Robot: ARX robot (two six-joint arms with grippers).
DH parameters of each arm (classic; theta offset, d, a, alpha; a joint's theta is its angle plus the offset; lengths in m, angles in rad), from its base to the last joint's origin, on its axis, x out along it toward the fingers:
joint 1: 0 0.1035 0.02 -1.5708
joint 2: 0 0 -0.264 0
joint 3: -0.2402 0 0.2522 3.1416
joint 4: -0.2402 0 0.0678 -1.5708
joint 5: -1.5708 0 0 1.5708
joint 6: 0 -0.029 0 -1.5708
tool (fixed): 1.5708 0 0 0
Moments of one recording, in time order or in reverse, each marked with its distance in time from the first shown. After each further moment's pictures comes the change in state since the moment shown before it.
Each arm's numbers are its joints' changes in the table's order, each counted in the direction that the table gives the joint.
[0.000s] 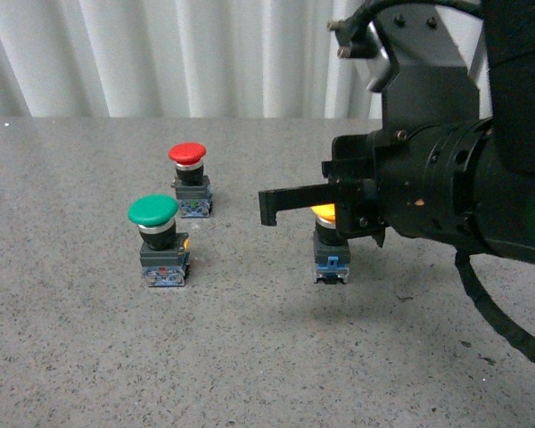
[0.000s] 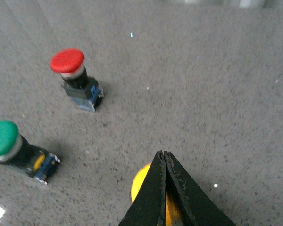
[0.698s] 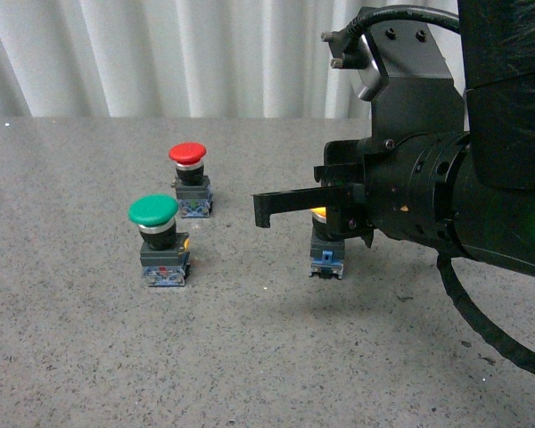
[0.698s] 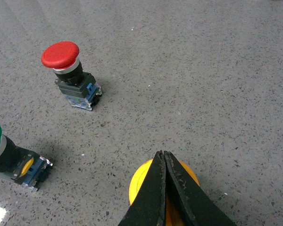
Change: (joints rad) left arm 0.000 0.000 0.000 0.000 0.000 0.000; right arm -0.006 0.074 -0.012 0.062 0.015 -0.005
